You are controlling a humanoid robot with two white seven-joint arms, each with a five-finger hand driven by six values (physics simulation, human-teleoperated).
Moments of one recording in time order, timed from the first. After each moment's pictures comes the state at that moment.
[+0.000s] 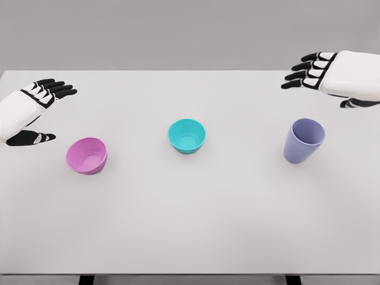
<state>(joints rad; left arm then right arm) -0.10 0.84 -0.08 -1.58 -0.46 -0.61 -0.09 -0.69 -1.09 0.44 -1.75 0.31 -0.61 0.61</state>
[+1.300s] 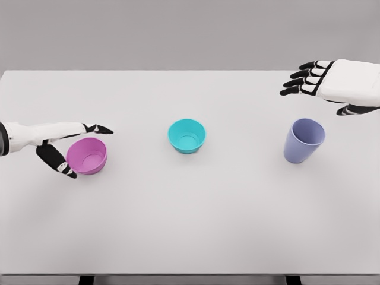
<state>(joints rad) -0.59 1.10 -0.75 -1.76 0.17 0.05 -0.61 -0.66 -1.08 0.45 -1.72 0.30 -0.61 0.61</state>
